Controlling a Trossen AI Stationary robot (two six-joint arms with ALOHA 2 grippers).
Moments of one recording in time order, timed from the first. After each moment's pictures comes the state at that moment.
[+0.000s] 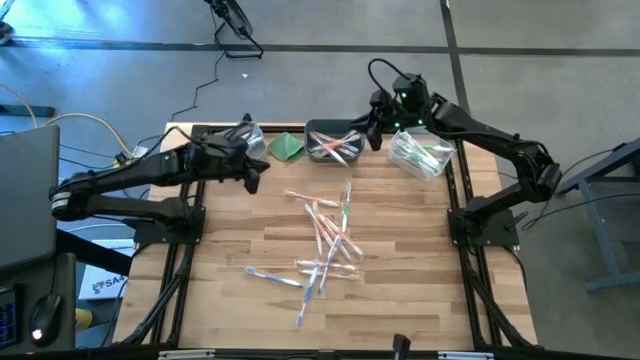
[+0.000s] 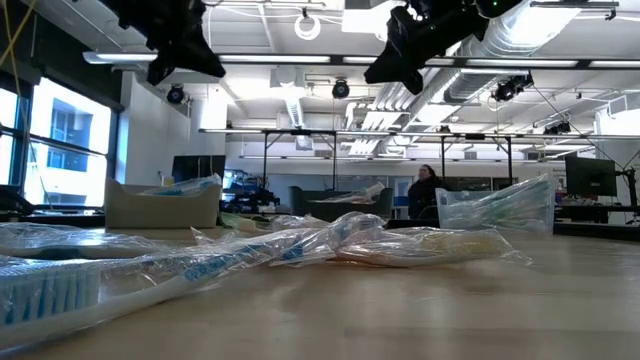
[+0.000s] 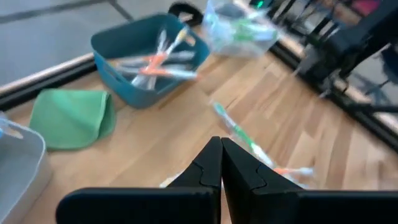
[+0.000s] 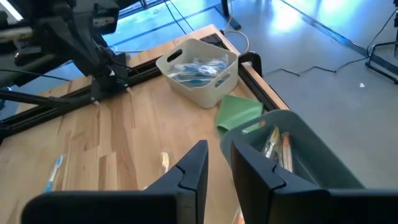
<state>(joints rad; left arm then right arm) 0.30 0.84 0.84 -0.46 -0.12 -0.50 -0.66 1.43 1.26 -0.33 -0.42 0.05</state>
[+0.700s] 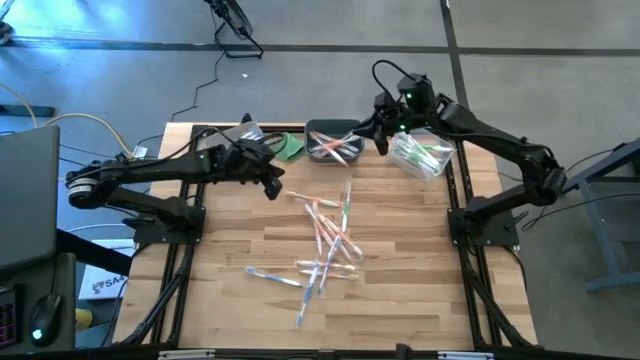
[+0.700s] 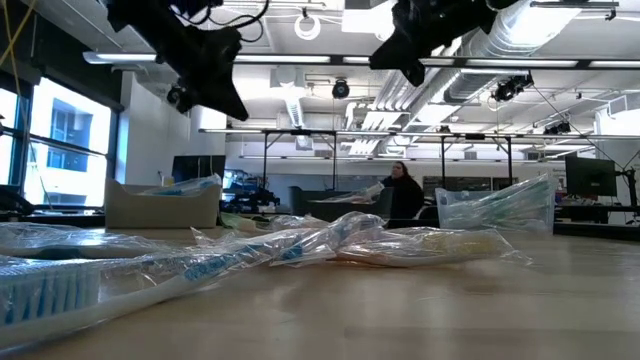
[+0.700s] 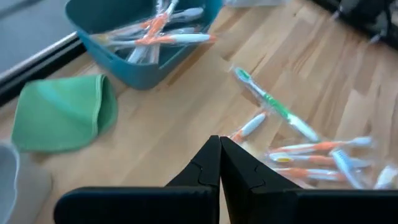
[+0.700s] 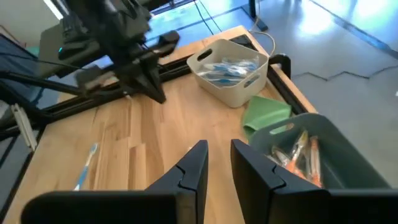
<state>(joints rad) 0.29 1.11 0.84 -0.36 -0.12 -0.35 -0.66 1.38 1.26 -0.37 -0.53 0.03</state>
